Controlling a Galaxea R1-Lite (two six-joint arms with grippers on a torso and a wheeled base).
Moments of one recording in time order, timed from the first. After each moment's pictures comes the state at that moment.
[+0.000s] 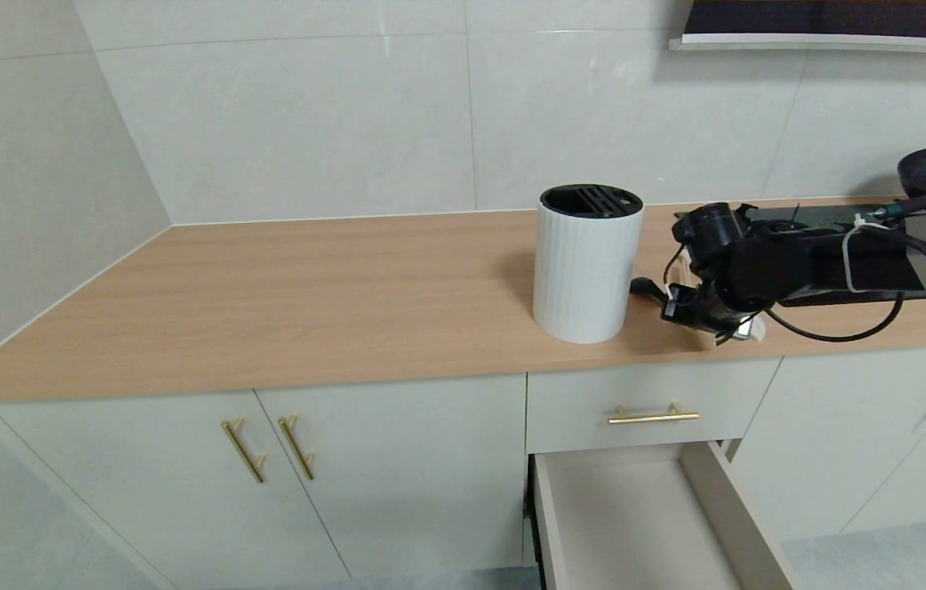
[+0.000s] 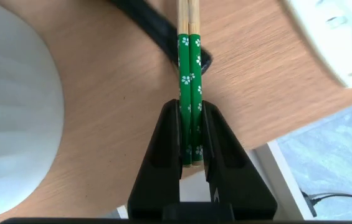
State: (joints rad) left arm 0.01 0.00 0.00 0.00 0.00 0.00; right arm 0.27 2.24 -1.82 0.34 -0.39 0.52
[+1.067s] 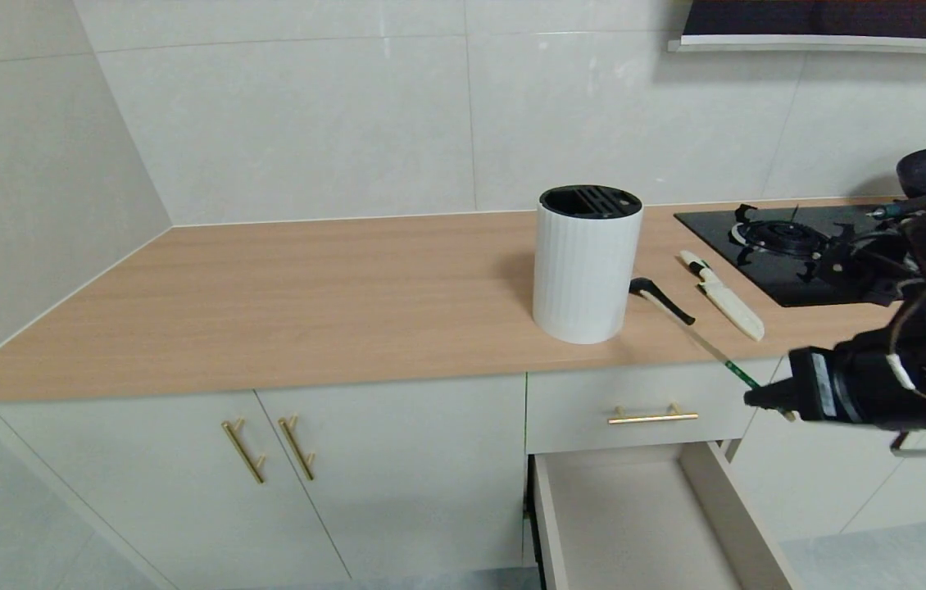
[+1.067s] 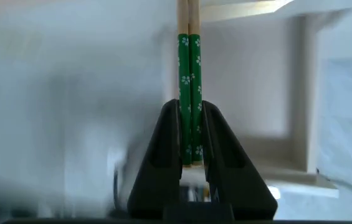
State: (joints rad) left arm 0.01 0.00 0.00 0.00 0.00 0.00; right arm 0.41 1.42 -1.01 0.34 0.06 0.34
